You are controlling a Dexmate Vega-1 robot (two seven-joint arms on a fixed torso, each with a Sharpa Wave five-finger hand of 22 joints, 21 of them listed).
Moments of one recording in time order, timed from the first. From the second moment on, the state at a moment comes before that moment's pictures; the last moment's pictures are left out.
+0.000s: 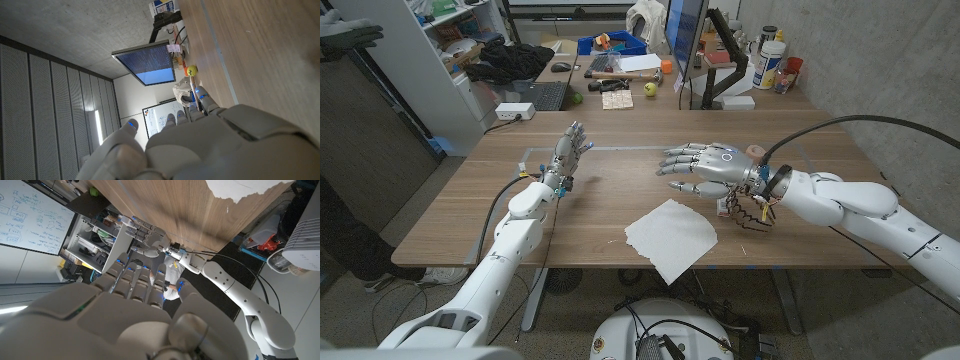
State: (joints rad) left arm 0.88 0.33 0.10 -1.27 -0.41 -0.21 -0.22; left_hand 0.02 0.07 0.35 0.19 0.31 -0.17 -0.06 0.20 0.18 -0.17 -0.08 0.19 0.17 -0.17 -0.03 0.19 0.19 -0.17 -0.03 0.78 0.18; right arm -0.99 -0.94 -0.33 -1.93 -0.87 0.64 -0.20; right_hand 0.24 0.15 0.44 0.03 0.27 0.42 -0.14 0.18 0.18 0.38 -0.07 0.21 0.18 0.22 -0.04 0.17 0.16 0.17 -0.04 0.42 0.18
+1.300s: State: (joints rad) left arm 0.87 0.32 0.10 -1.23 -0.41 -0.21 -0.24; left_hand 0.02 0.07 0.35 0.19 0.31 -0.17 -0.06 0.19 0.18 -0.17 -0.08 0.19 0.17 -0.17 -0.03 0.19 0.19 -0.17 -0.03 0.77 0.18; right arm -0.95 -0.95 -0.42 -1.91 -0.90 0.62 -0.16; right_hand 0.25 0.13 0.46 0.01 0.26 0.43 -0.13 0.18 0.18 0.40 -0.07 0.21 0.18 0.22 -0.04 0.17 0.16 0.17 -0.04 0.41 0.18
